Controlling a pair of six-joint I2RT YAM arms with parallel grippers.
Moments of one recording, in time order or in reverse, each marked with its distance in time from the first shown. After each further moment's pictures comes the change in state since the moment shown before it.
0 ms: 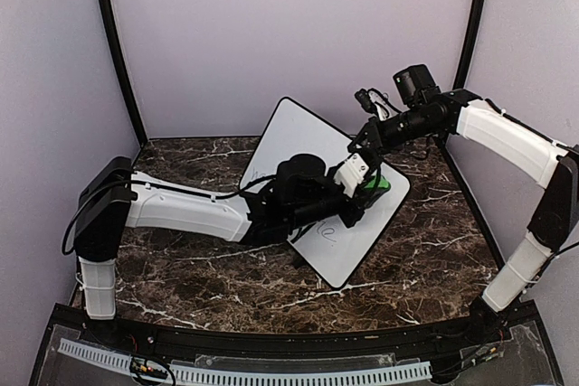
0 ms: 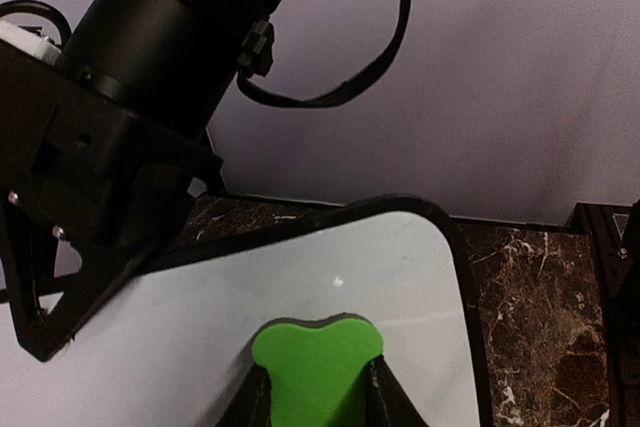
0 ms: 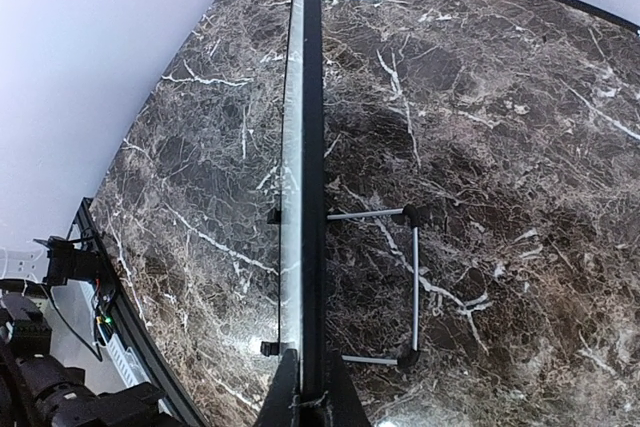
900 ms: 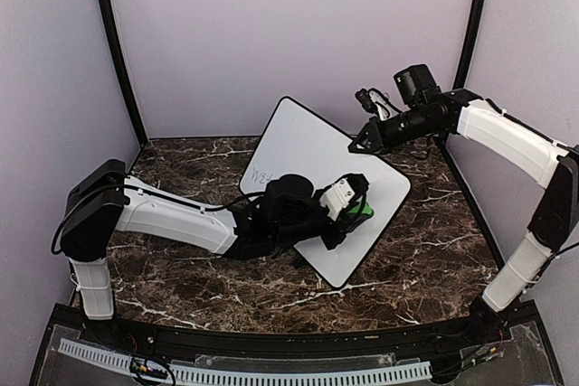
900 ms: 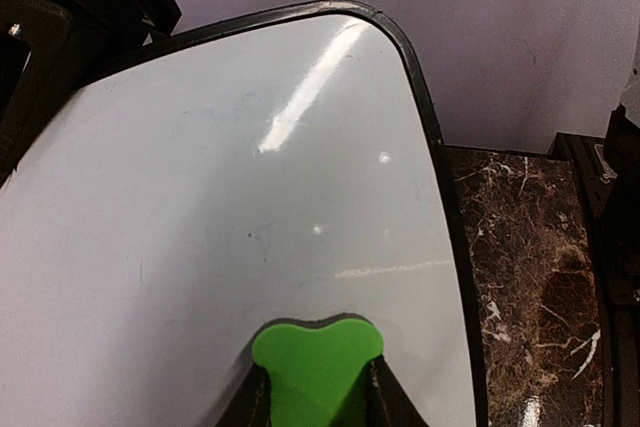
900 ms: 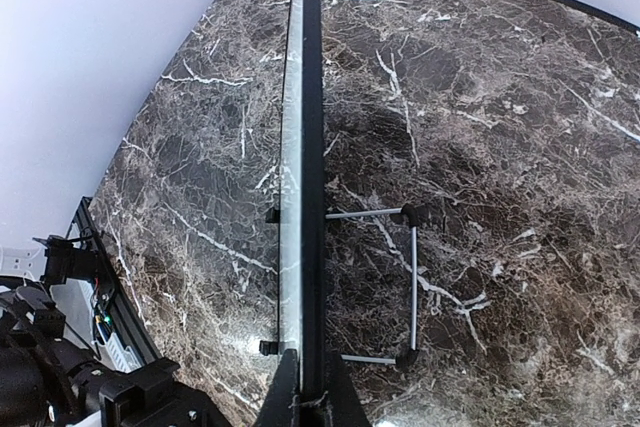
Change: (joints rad) left arm -0.004 -0.063 -0.183 0.008 0.022 -0.013; right arm -0.003 -0.002 0.000 -0.003 0.000 -0.003
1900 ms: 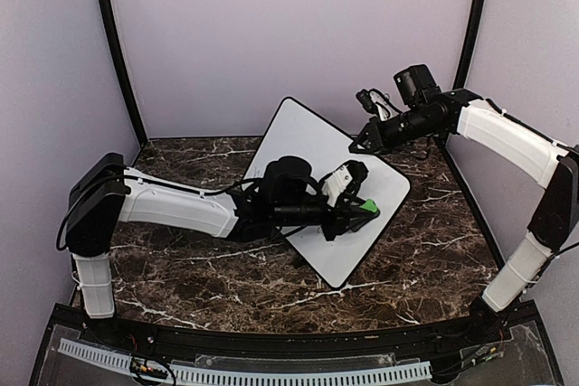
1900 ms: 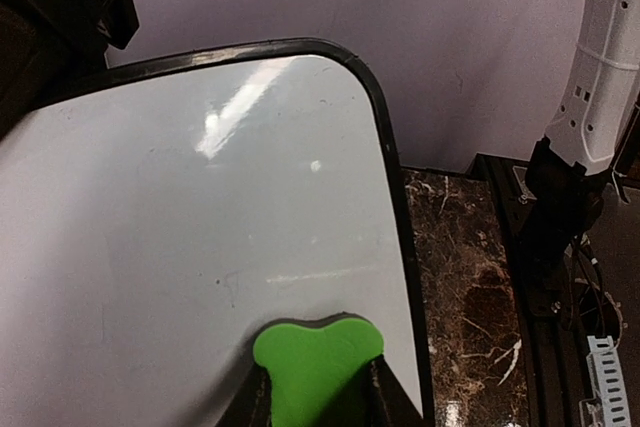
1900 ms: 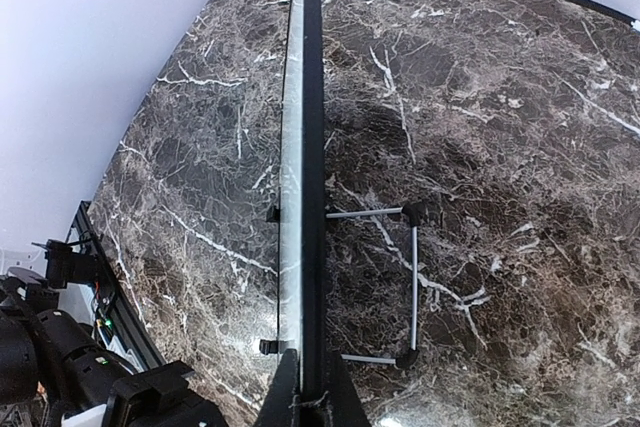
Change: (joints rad) left arm 0.072 0.019 0.087 -0.088 0.299 -0.119; right arm -0.001 0.000 0.000 -0.006 0.013 0.019
